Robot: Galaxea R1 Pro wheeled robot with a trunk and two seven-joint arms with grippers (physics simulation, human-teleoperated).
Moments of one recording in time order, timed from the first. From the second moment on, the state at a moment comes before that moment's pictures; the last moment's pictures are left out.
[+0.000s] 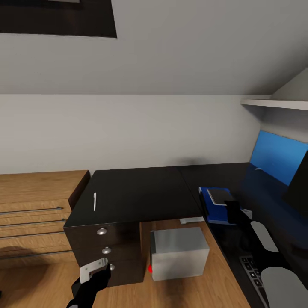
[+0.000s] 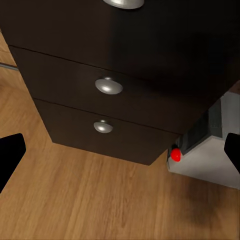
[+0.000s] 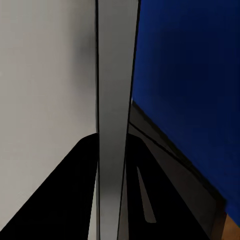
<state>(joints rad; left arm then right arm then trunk) 0.09 -0.17 0.02 -1.51 0.13 0.36 0.28 -0.62 -0.14 -0.28 -0.85 -1.42 0.26 -0.14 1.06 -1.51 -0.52</state>
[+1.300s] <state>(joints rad) 0.20 -0.11 0.02 -1.28 0.13 0.09 0.28 -0.62 -0.14 -0.28 -0.85 -1.42 0.26 -0.14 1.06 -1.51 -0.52</state>
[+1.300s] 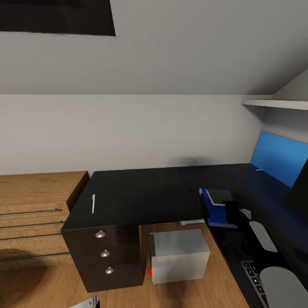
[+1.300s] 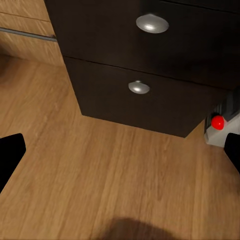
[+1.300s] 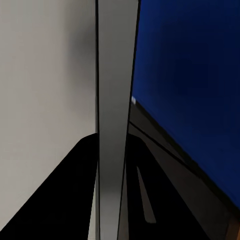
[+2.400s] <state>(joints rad) 0.20 -0.11 -0.01 -1.29 0.13 0.09 0.29 -0.62 -0.14 -0.28 -0.85 -1.42 0.27 -0.14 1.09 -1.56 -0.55</state>
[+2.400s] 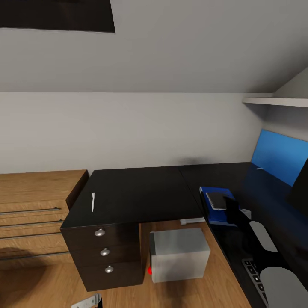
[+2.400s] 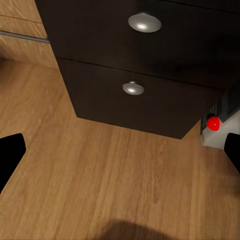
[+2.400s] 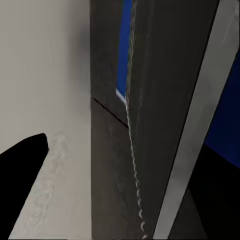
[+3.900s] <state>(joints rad) 0.20 -0.10 -0.01 -1.28 0.13 0.09 0.29 -0.62 -0.14 -0.28 -0.85 -1.42 0.27 -0.14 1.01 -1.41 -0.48</state>
